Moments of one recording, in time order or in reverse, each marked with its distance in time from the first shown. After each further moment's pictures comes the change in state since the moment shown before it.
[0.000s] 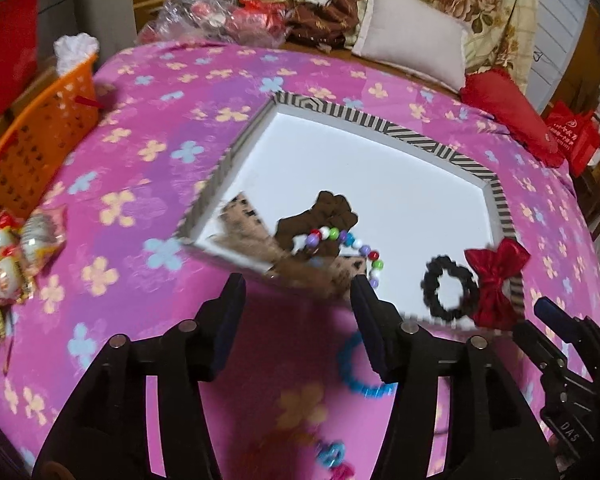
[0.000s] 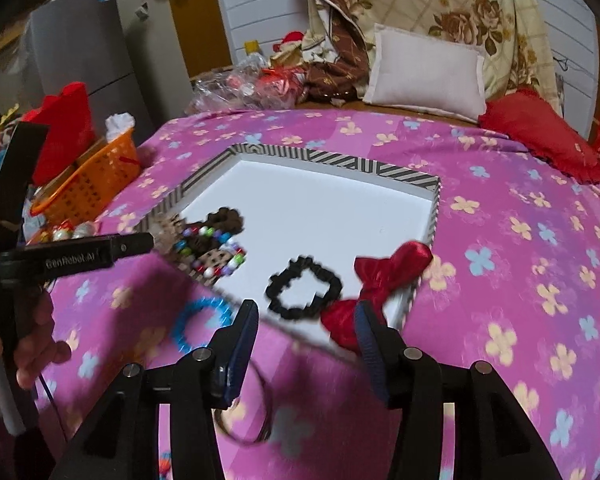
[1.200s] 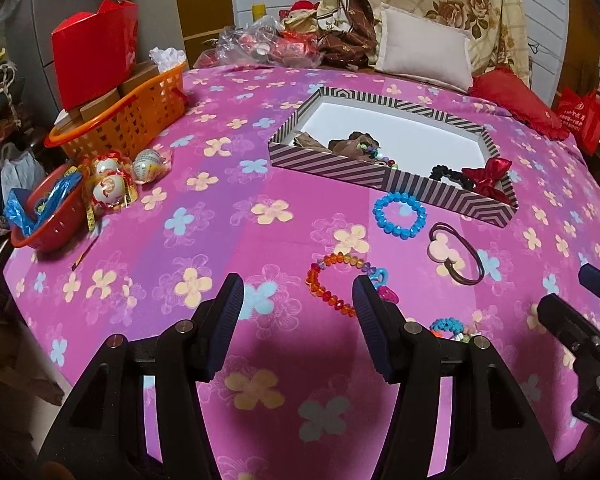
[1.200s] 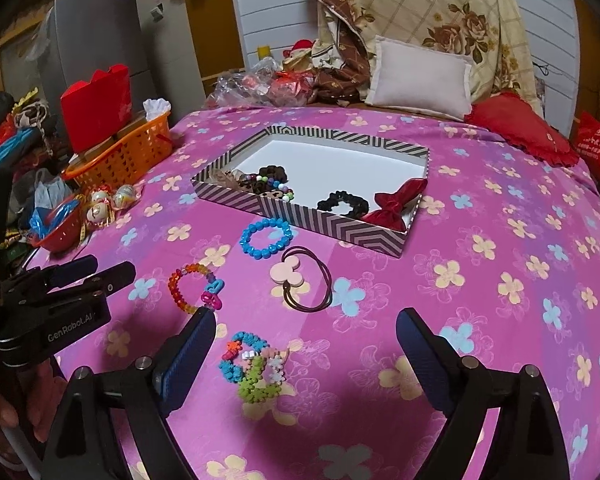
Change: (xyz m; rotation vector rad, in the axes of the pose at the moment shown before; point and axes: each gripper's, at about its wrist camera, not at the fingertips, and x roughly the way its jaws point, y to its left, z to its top) left arm -0.095 -0.002 -0.144 0.023 -0.132 0.176; right arm -0.079 0.055 -0.080 -0.004 -0.030 -0.016
